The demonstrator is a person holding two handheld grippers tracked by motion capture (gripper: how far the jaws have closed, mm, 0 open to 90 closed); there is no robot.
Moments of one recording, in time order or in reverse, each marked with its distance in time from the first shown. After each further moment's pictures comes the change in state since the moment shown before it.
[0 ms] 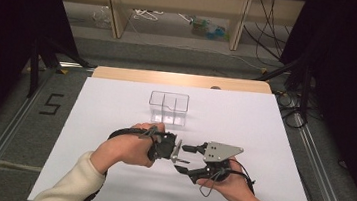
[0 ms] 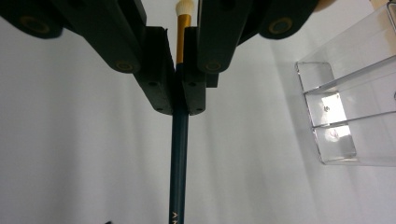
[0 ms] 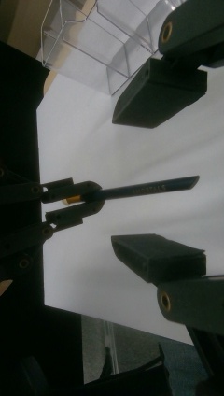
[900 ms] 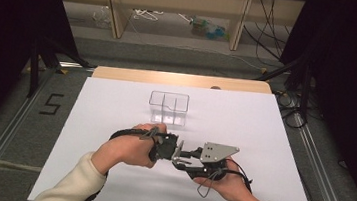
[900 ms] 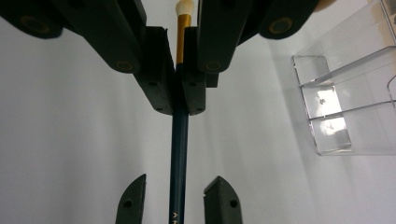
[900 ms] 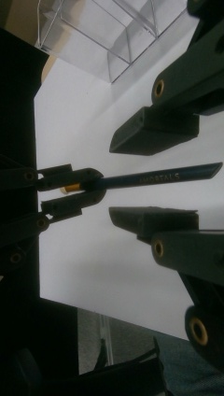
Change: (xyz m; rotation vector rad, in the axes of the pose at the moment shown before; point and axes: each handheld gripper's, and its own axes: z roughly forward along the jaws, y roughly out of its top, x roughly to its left) left arm -0.002 0.003 -0.001 -0.004 0.025 0.004; right arm 0.001 -0.002 0.008 0.015 0.034 -0.016
